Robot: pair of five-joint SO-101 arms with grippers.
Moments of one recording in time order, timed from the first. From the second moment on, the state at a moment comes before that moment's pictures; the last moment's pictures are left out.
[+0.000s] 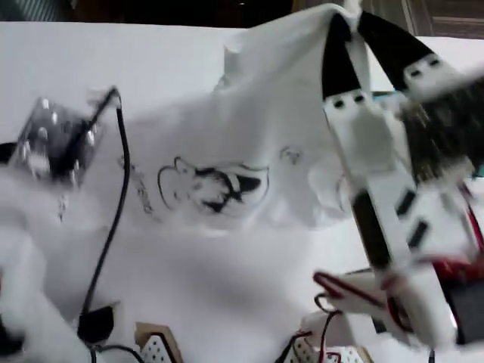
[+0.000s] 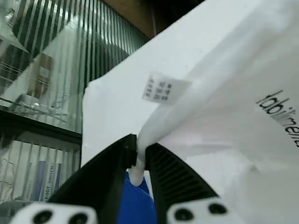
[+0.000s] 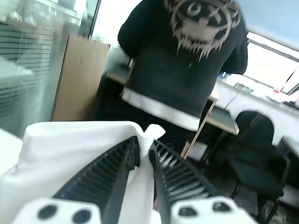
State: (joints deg) left arm -26.5 -49.5 -13.9 101.4 -44.3; right arm -16.7 -3.3 -94.1 100.0 20.9
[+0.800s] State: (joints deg) left arm -29.5 -55.6 -16.4 97.5 -35.3; right arm -20.7 -27.4 -74.3 97.5 18.9
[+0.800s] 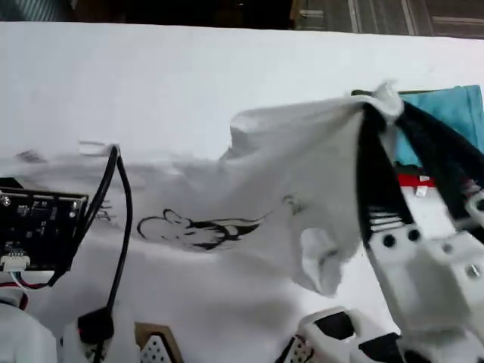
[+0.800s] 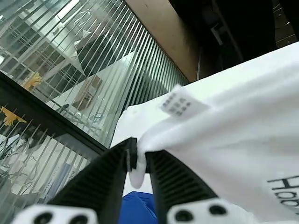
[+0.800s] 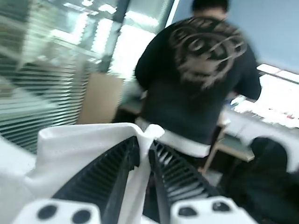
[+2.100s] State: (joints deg) left arm -29.5 -55.8 -18.3 101.1 -35.2; right arm -16.7 -40.7 -65.6 89.1 20.4
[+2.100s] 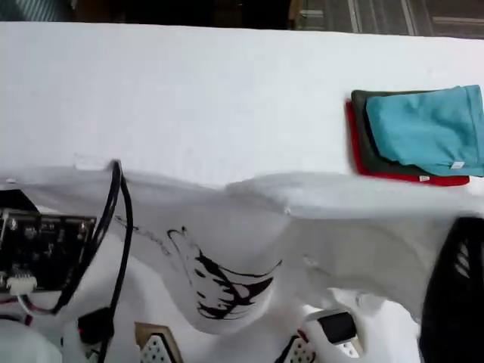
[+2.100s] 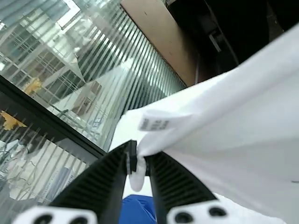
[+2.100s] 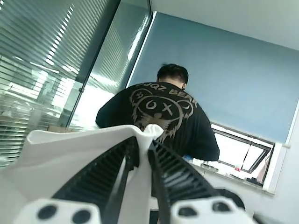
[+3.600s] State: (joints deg) left arm -20.5 18.7 -47.3 91.0 -41.2; right arm -10.5 13.6 -35.4 42.0 22.5
